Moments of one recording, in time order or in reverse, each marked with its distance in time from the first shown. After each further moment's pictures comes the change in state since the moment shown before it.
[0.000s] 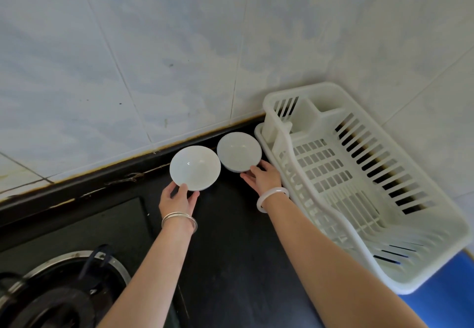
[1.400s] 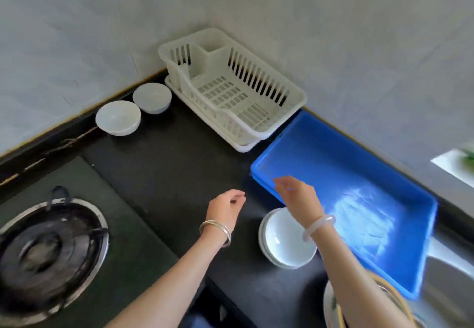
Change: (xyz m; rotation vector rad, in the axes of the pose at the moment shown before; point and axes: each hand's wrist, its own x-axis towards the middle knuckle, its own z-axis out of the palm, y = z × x) left_hand -0.245 -0.148 -0.109 1.245 -0.938 0.395; right_hand -0.316 0.049 -0.263 -0.949 0.339 -0.174
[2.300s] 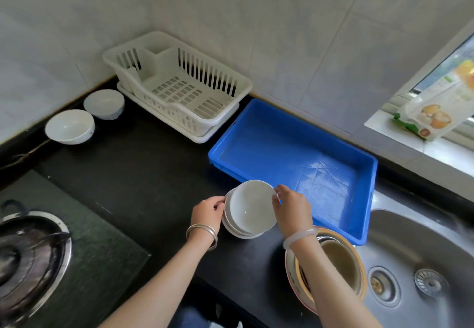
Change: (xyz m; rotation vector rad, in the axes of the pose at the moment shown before) left_hand -0.045 0.001 0.056 0.168 -0.018 -0.020; right_hand -0.073 0.076 -0.022 -0.260 0.289 0.060
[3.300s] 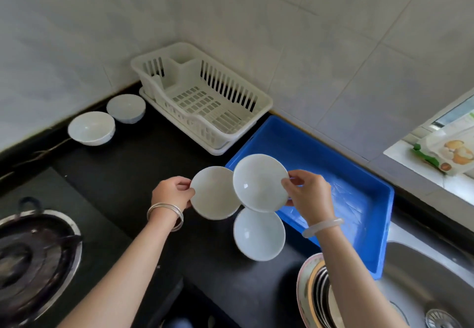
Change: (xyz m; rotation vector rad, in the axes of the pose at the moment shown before) left_hand 0.041 0.008 -0.112 -0.245 0.212 -0.140; right_hand 0.036 -0.059 -0.051 0.559 0.027 0.033
